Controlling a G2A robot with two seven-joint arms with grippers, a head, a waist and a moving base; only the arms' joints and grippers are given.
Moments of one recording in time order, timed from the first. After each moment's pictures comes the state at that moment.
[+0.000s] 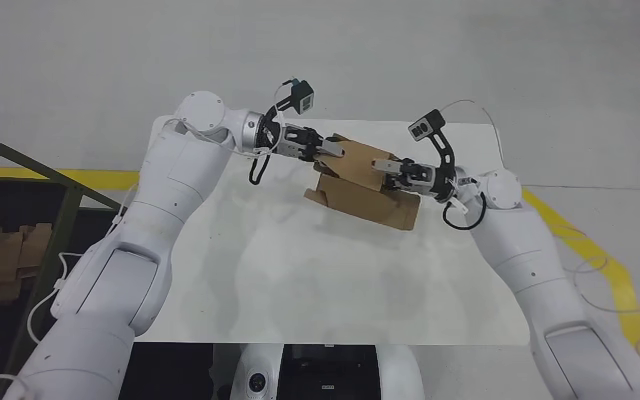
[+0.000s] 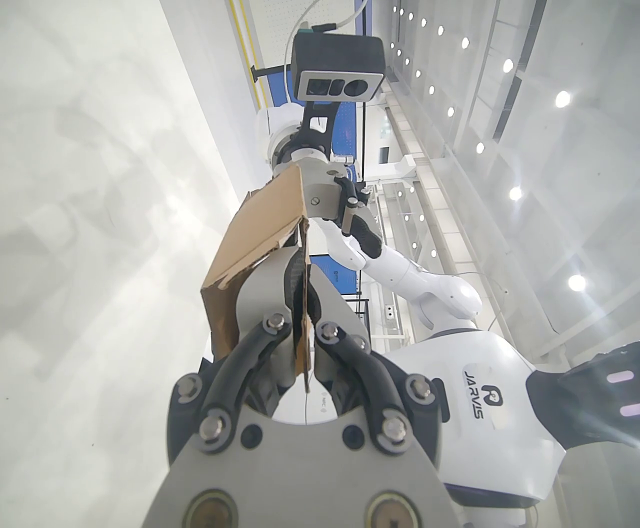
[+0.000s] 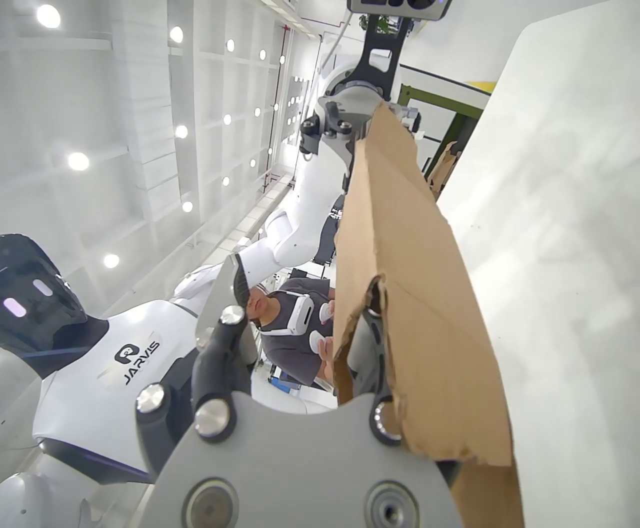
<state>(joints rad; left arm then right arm) 0.46 -1.27 -0.92 -0.81 -0.53 -0.25 -1.48 -0.77 -1.21 1.00 -1.01 0.77 -0.49 1.33</state>
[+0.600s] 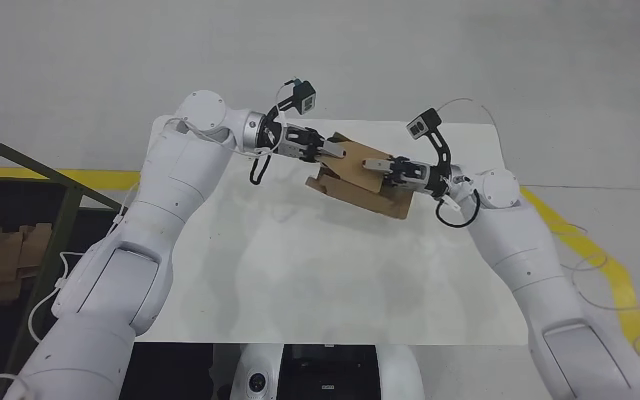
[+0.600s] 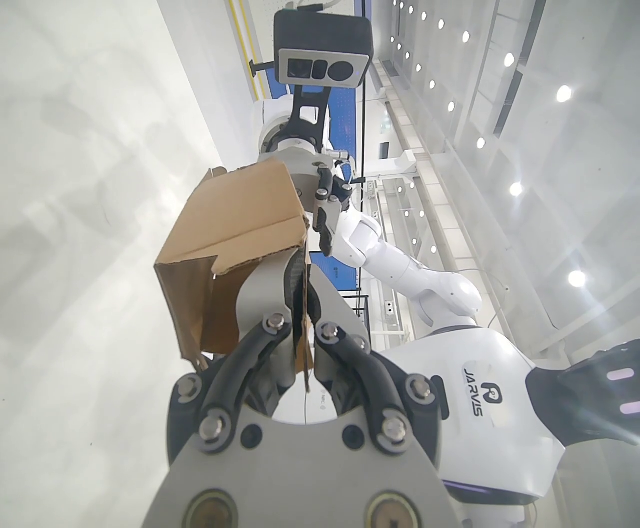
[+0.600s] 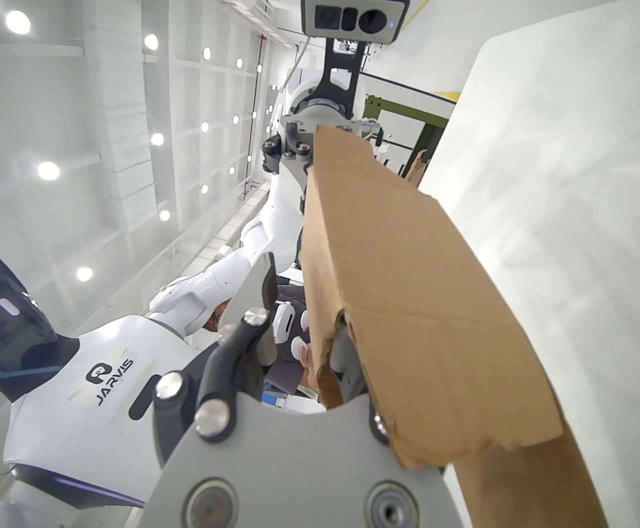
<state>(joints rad) 0.46 -1.27 -0.92 -0.81 -0.53 -0.25 -1.49 -0.76 -1.22 1.00 -1.00 0.68 -0.50 1.25</state>
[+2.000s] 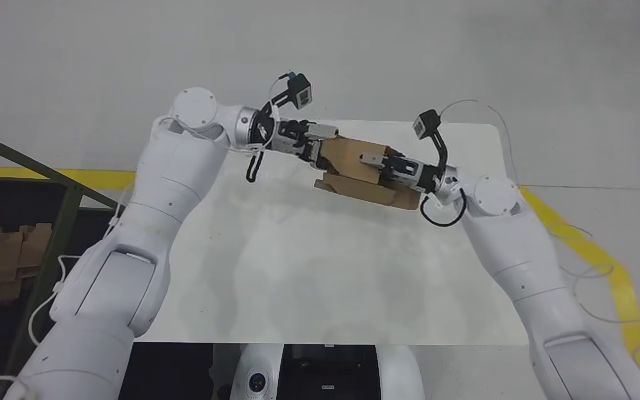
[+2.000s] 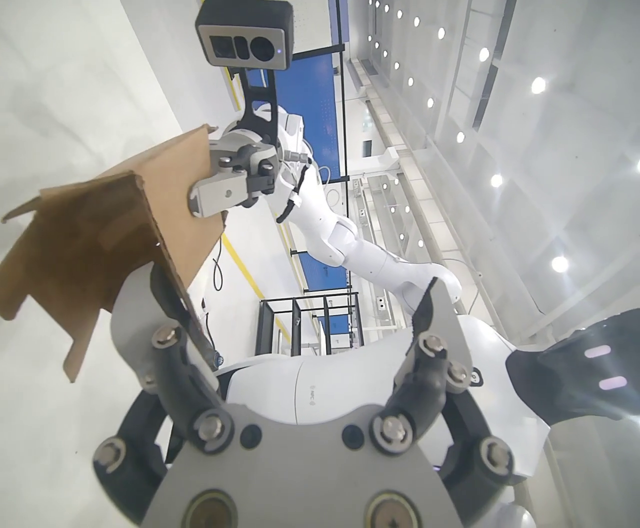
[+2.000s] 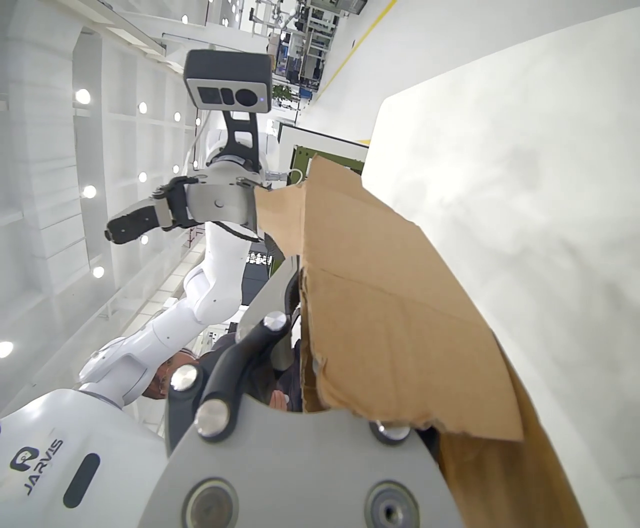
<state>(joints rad) 0.48 -1.26 -0.97 -0.86 -0.58 -0.24 -1.53 -0.83 -1.21 1.04 -1.12 0.39 -0.39 0.96</state>
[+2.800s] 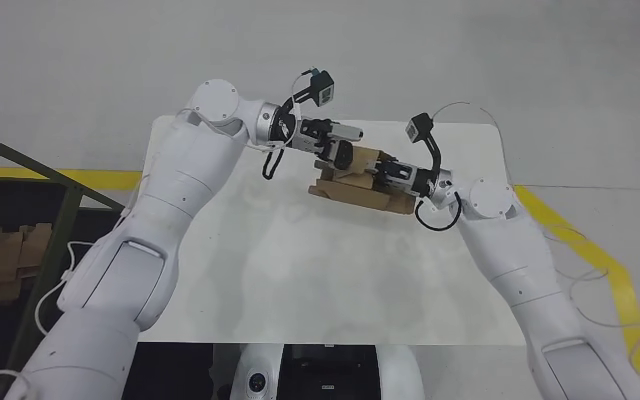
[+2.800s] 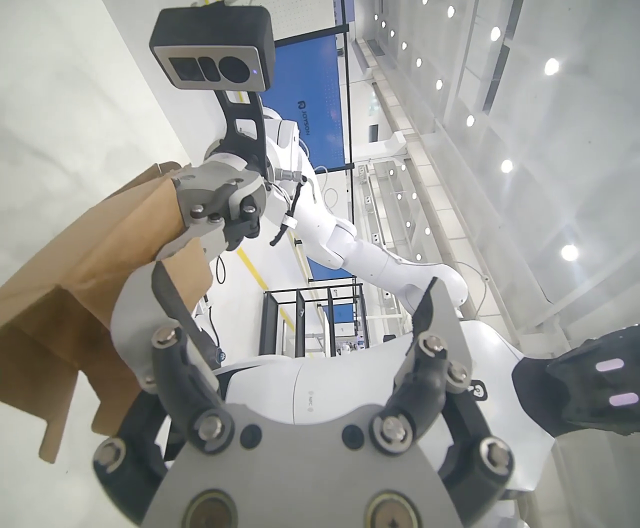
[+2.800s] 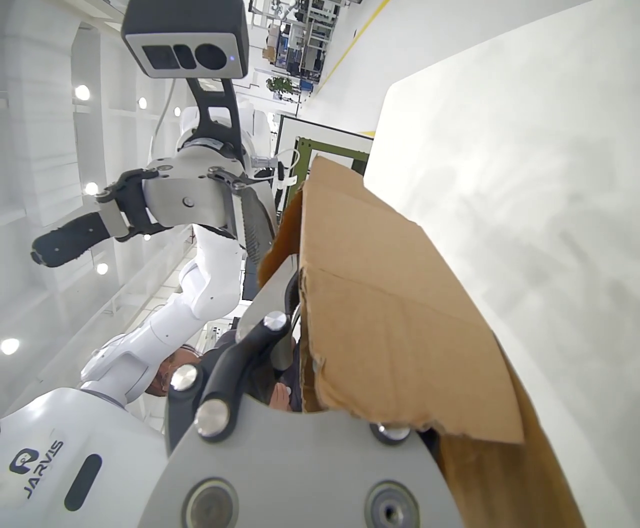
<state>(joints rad) 0.42 -1.31 -0.88 -0.86 -0.56 -0.23 -1.48 -0.86 -1.21 1.04 -1.18 0.39 -0.35 0.96</state>
